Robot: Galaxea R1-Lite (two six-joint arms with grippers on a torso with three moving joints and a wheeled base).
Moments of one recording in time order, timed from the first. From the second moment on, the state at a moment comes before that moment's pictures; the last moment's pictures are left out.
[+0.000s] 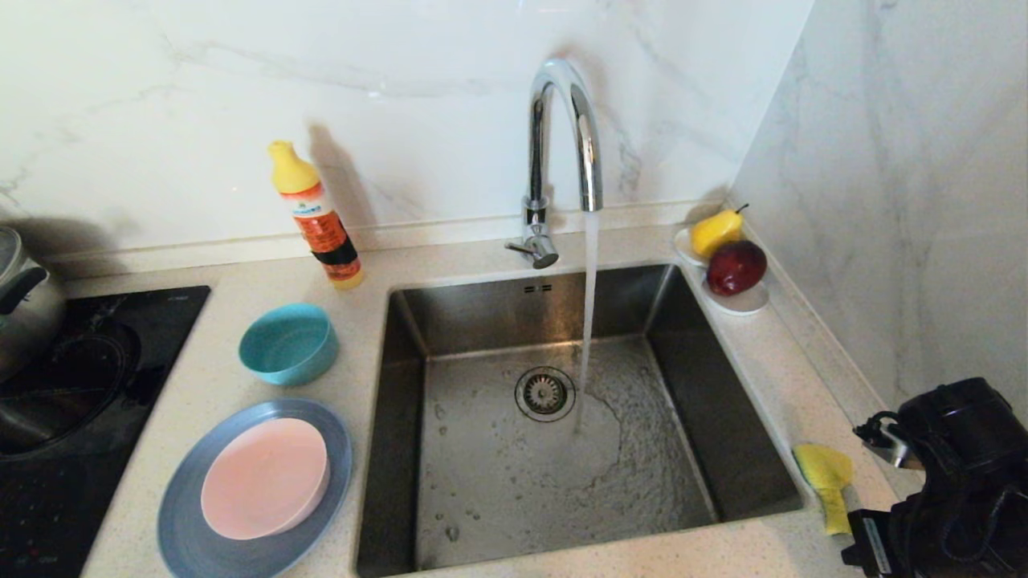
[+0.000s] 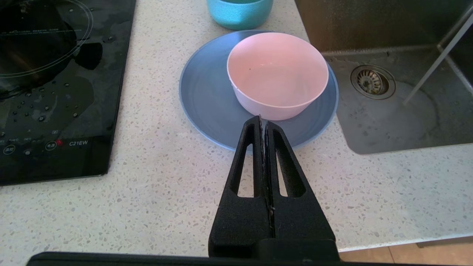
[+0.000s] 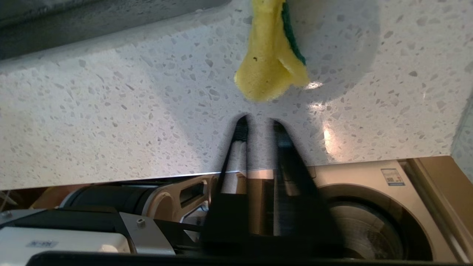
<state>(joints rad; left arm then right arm) 0.00 0.00 0.00 0.00 -0.01 0.02 0.12 1.54 -0.61 0.18 0.03 0.29</state>
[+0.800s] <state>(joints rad) 0.00 0.00 0.00 0.00 -0.01 0.02 0.11 1.60 -0.70 0.18 0.03 0.35</state>
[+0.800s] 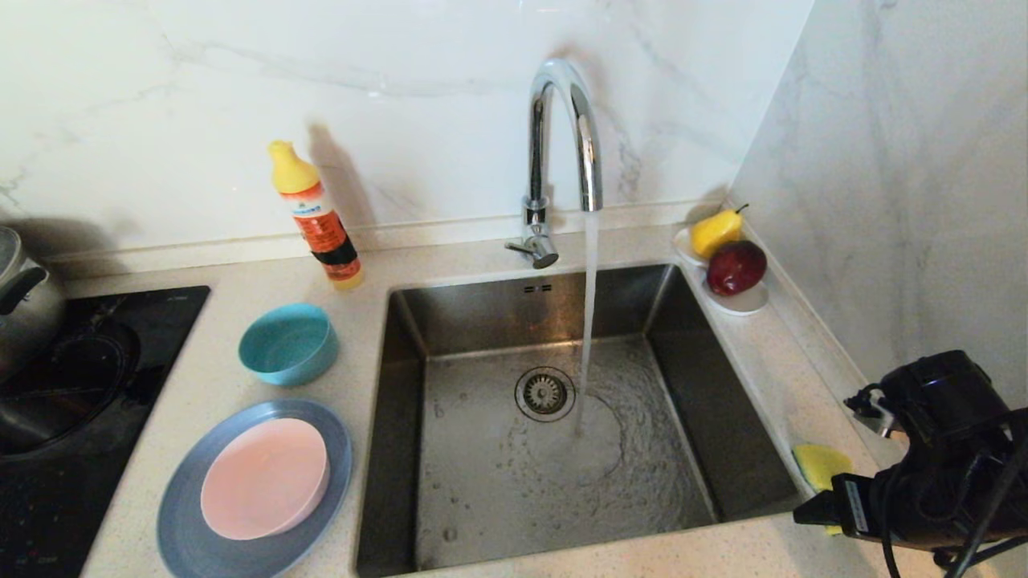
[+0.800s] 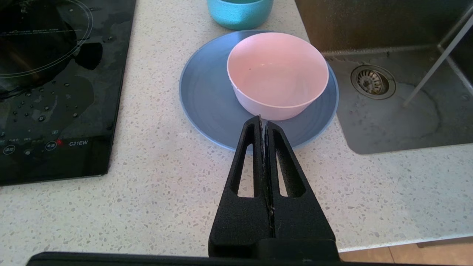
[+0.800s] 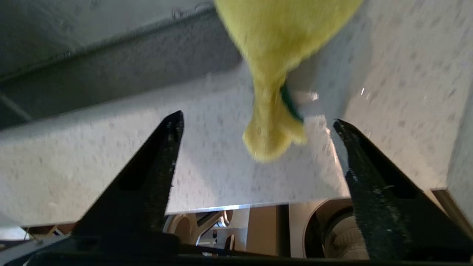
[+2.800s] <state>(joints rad) 0.00 0.00 0.00 0.00 -0.01 0.02 0.43 1.25 -0.80 0.43 0.05 0.34</state>
